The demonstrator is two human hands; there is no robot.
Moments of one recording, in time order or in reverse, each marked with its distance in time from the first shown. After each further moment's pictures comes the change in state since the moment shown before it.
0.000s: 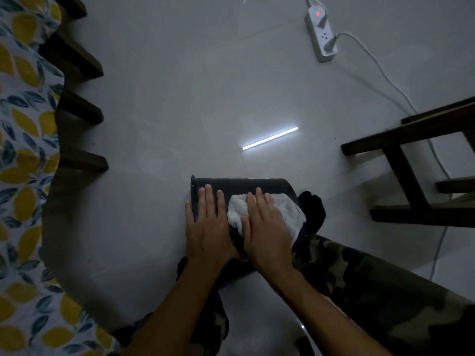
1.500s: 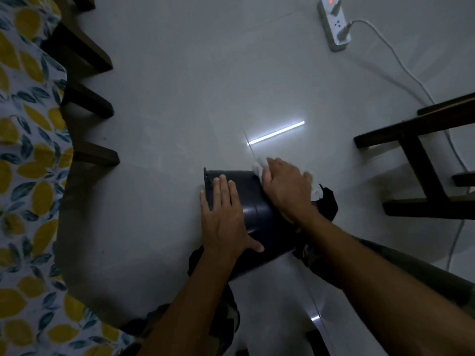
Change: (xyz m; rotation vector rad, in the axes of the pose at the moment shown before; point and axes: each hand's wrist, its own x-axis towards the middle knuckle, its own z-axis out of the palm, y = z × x) left_hand 0.006 0.003 -0.011 0.053 -0.146 -0.007; right_hand 0.099 0.023 -0.017 0.013 -0.053 0.192
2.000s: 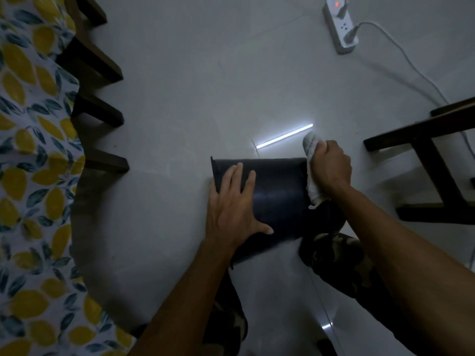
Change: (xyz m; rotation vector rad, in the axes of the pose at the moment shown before) left_hand 0.018 -0.010 -0.028 -0.112 0.281 0.175; right_hand 0.048 0.048 -0.049 0.428 0.220 0.324
